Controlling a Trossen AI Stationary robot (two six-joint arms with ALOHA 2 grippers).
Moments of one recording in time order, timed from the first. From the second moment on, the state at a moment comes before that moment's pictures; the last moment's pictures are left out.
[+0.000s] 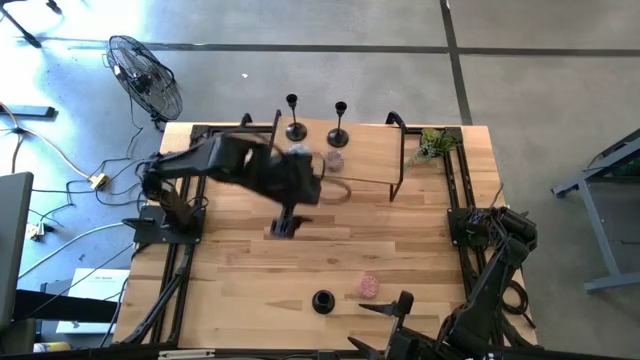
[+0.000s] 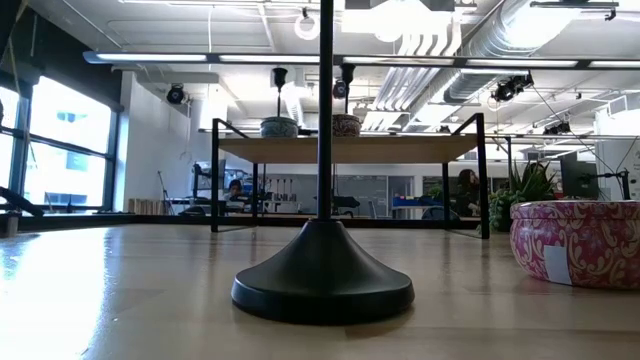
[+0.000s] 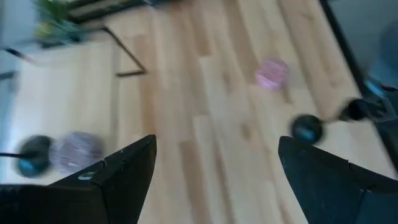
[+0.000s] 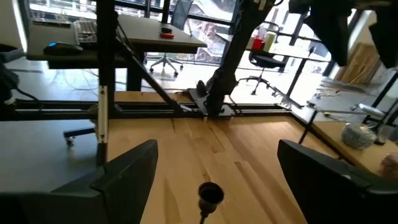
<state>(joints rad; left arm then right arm) -0.14 1.78 2.31 -1.38 -0.09 0.12 0.99 1.94 1.75 -0.47 1.30 0.49</state>
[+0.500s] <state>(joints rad) -0.53 1.81 2.31 -1.40 -0.08 -0.06 0.99 2.02 1.75 -0.77 1.04 1.08</state>
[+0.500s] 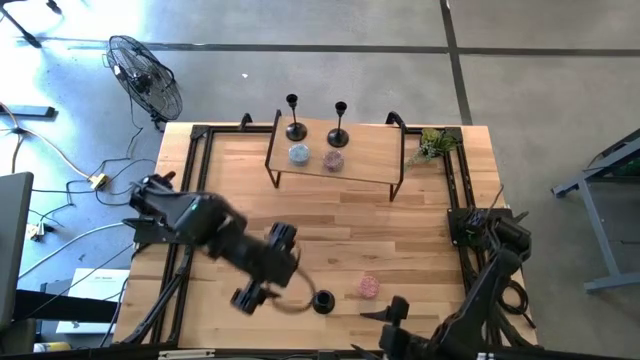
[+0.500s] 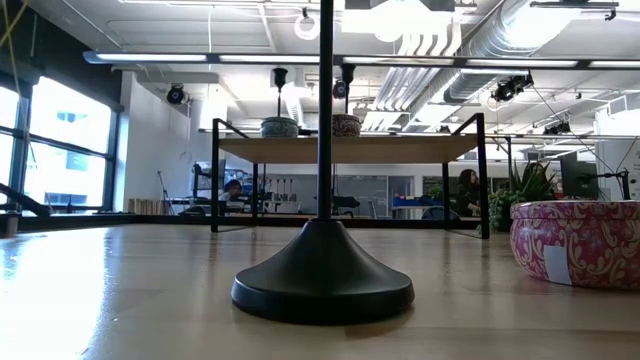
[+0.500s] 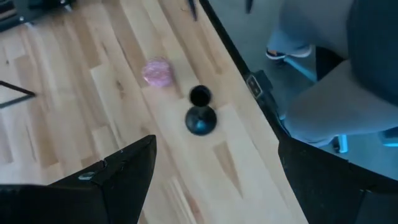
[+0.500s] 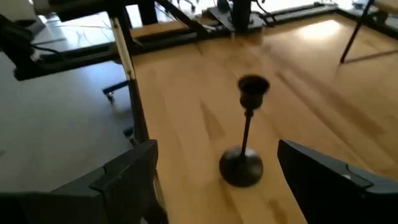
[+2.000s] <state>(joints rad) -0.99 1.98 2.31 -1.16 -0.53 -0.30 0.70 2.22 1.75 -0.65 0.86 0.80</state>
